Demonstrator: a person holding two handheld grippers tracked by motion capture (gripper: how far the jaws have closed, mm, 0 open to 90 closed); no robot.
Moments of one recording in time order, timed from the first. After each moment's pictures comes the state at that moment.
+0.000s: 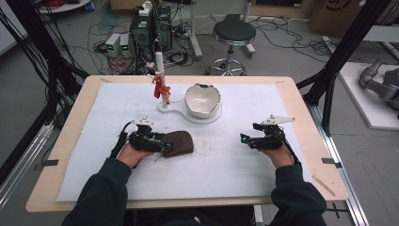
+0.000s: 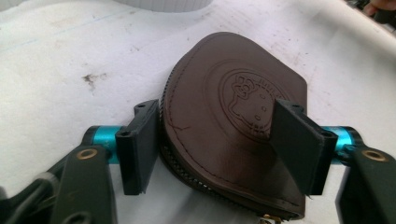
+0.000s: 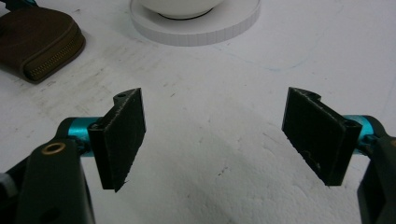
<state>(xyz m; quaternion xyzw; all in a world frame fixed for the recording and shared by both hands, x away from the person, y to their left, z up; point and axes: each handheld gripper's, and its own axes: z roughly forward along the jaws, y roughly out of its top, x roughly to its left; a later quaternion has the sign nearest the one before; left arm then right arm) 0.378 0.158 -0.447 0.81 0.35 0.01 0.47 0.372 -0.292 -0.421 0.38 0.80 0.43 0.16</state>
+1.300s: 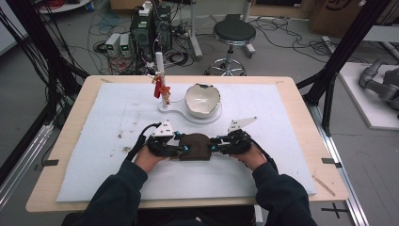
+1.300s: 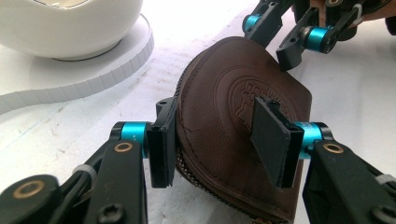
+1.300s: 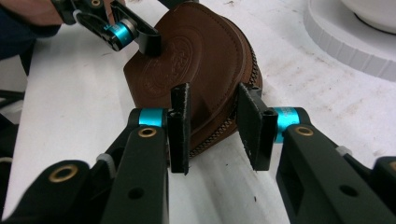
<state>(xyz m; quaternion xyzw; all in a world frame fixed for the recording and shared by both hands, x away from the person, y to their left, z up) 0.359 0.101 -0.436 0.83 0.22 0.10 0.50 0.375 -0.201 -0.437 0.23 0.85 0.47 0.00</state>
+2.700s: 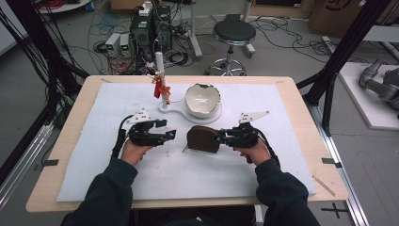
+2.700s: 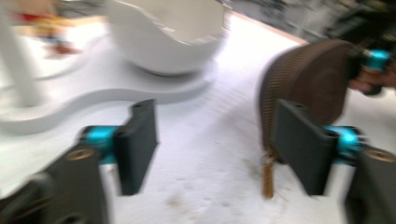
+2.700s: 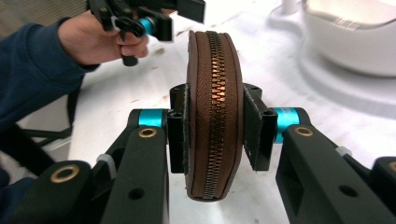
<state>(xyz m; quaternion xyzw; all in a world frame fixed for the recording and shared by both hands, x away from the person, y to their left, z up) 0.374 0.163 -0.419 0.74 0.34 0.12 0.56 0.382 -0.221 -0.417 0.24 0.80 0.54 -0.03</state>
